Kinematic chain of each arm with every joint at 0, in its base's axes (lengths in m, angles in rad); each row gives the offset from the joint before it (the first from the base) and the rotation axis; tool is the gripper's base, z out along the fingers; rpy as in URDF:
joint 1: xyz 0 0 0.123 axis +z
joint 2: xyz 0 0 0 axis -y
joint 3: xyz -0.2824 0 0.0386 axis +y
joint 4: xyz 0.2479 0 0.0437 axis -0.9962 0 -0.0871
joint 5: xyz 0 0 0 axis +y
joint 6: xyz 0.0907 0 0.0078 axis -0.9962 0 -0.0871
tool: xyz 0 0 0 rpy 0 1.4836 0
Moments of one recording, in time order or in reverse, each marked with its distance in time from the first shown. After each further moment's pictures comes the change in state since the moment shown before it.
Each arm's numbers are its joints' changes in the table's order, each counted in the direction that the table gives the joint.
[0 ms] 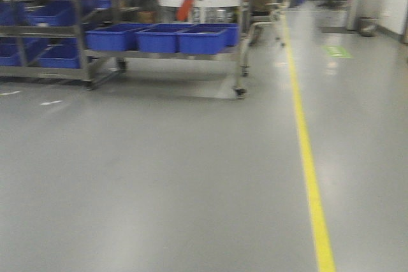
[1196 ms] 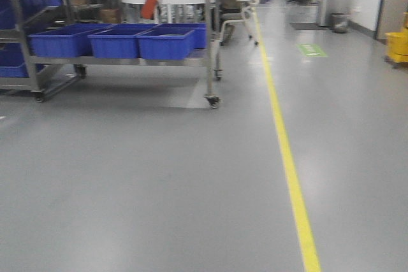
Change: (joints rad) left arm 0.000 0.000 0.000 0.003 -0.001 0.000; right arm 0.000 0.005 -0.002 0.000 0.000 0.000
